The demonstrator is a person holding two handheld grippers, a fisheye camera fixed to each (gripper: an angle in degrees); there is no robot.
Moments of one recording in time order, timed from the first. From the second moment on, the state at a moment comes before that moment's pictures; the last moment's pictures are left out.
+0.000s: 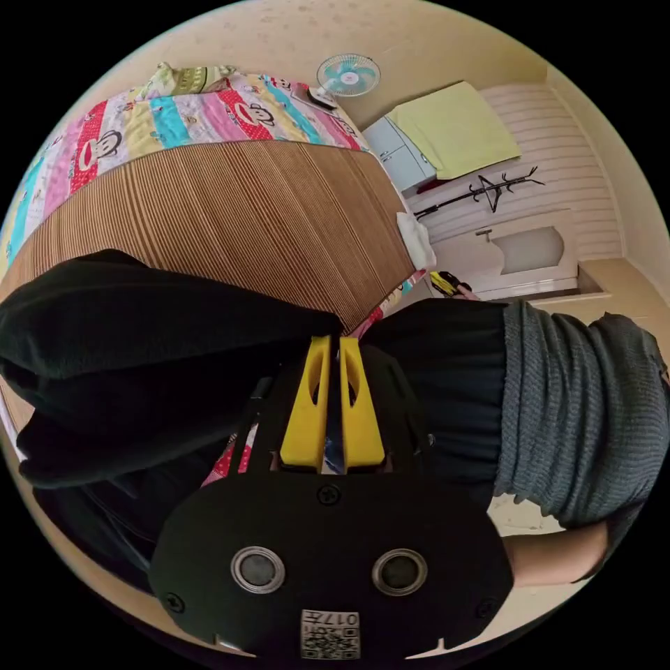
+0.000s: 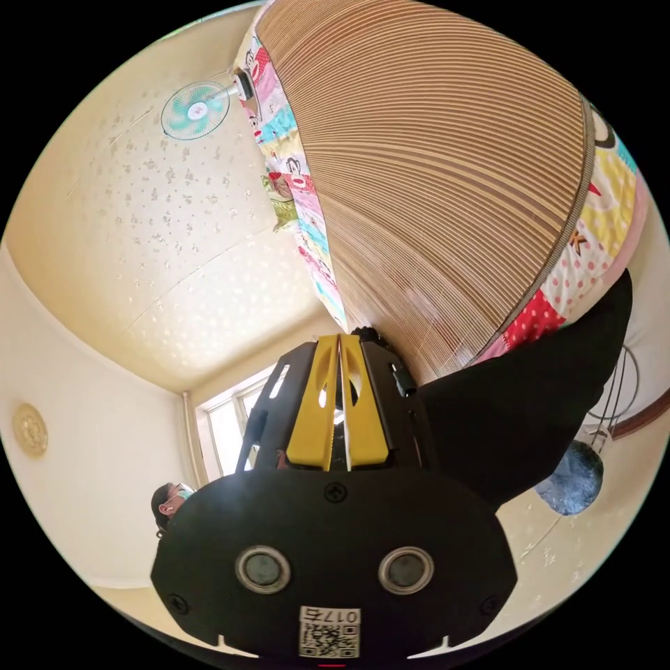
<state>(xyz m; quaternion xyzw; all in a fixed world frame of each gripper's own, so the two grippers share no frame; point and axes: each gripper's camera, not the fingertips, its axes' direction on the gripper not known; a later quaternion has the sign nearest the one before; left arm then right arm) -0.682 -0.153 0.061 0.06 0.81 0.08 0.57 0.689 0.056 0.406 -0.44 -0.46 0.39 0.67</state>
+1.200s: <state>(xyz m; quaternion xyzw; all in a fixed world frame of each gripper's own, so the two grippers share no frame) -0.390 -0.377 0.273 -0.15 0.75 -0.06 0.65 0.668 0.092 0.396 -0.50 -0.41 0.32 0.70</state>
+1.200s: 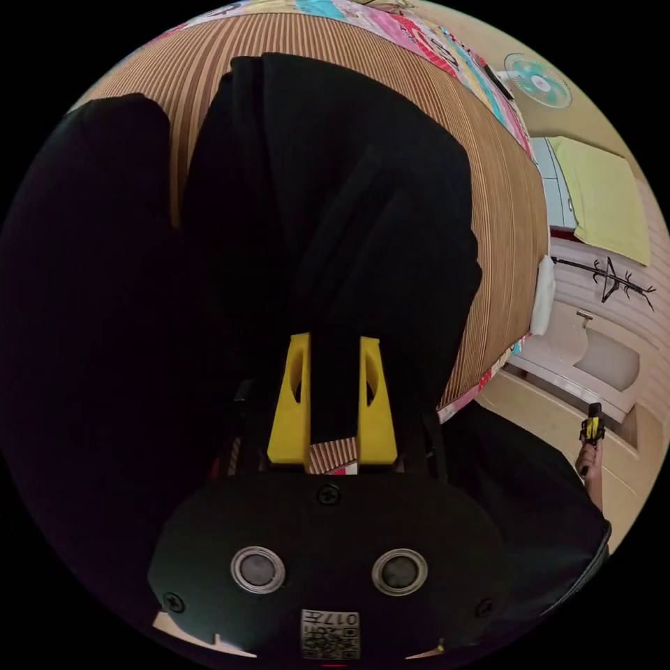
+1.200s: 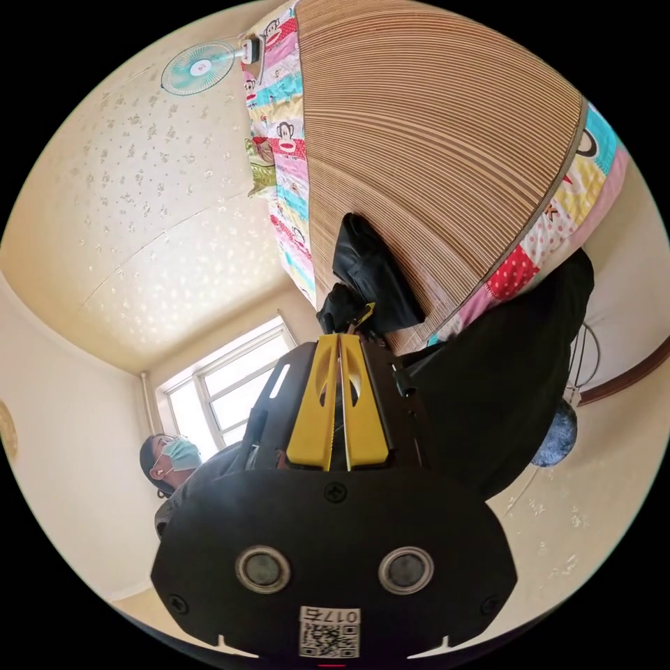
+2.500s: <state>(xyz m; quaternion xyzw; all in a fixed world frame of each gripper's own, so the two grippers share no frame) -0.247 -0.452 0.246 -0.03 0.87 0.11 0.48 0.692 0.128 0.571 -0.62 -0.42 0.22 0.63</state>
